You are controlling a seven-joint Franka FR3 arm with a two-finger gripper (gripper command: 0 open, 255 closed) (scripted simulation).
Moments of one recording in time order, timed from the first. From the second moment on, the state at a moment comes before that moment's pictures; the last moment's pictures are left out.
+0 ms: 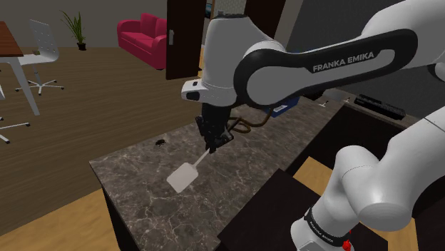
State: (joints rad) arm 0.43 -0.33 0.11 -2.35 -0.02 1.99 -1.00
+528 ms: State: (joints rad) arm 0.43 -0.36 0.11 -2.26 -0.02 1.87 -1.01
